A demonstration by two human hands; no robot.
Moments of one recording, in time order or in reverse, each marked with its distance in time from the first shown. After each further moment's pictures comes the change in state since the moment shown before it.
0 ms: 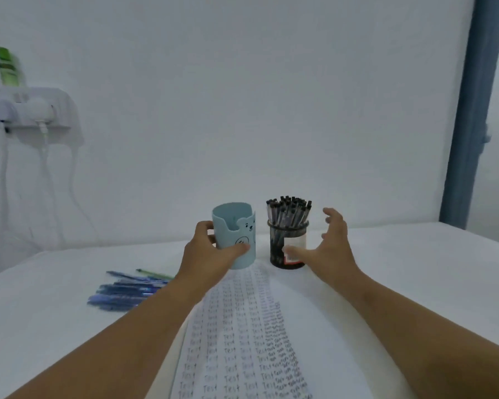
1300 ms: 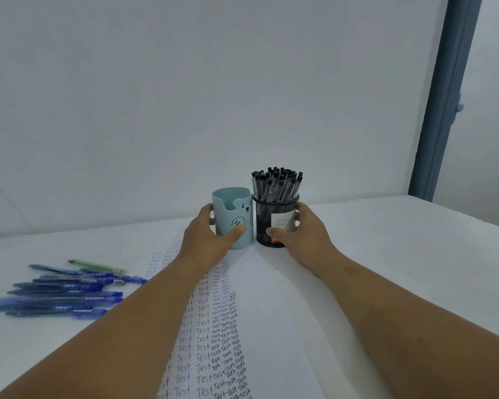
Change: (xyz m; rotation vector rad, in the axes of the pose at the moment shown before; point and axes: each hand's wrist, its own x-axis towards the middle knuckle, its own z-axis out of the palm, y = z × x) left_hand 0.050 -0.034 0.092 0.158 -0.107 0.071; right_hand 0.024 0.039 -0.009 0.052 -0.094 0.120
